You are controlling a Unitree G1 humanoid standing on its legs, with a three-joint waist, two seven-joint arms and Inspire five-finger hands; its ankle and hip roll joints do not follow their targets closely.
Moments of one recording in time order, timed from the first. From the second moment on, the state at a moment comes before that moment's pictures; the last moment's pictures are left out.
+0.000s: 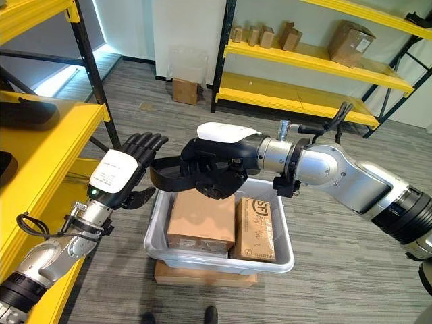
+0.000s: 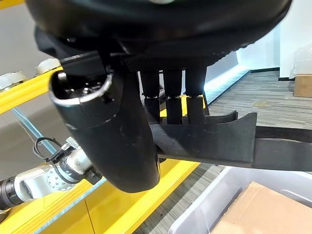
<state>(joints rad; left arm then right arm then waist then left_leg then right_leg) -0.24 0.81 -0.36 0.08 0.71 -0.24 0.45 -1.03 -1.23 0.90 -0.15 0.31 -0.26 0.30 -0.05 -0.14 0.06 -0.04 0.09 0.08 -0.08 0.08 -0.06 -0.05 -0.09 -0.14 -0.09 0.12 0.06</state>
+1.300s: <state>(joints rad) -0.30 0.85 -0.44 -0.06 0.72 -0.27 0.44 -1.03 -1.26 0.90 -0.15 0.32 -0.26 0.30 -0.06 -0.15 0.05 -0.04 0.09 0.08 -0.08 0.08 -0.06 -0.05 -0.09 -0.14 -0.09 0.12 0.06</state>
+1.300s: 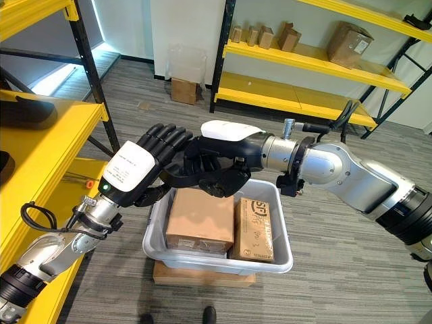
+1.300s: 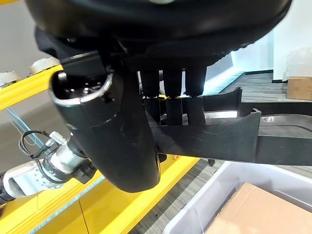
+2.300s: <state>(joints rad) -0.42 0.88 -0.59 -0.03 0.72 -0.27 0.42 -1.03 -1.26 0.93 -0.11 0.32 -0.25 0.30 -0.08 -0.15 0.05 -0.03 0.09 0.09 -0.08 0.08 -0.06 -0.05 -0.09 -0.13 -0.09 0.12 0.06</state>
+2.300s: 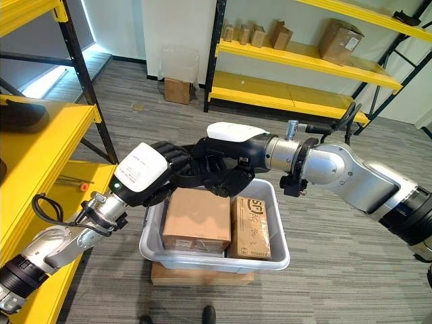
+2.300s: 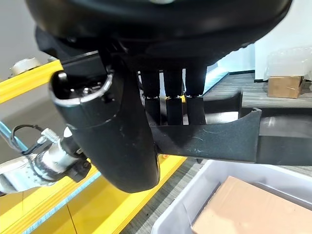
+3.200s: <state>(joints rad) -0.42 0.88 -0.59 -0.01 0.72 -0.28 0.37 -1.04 -1.21 0.93 -0.11 0.32 -0.25 0.27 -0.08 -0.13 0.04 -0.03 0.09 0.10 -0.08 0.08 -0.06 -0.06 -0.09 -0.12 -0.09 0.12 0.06</state>
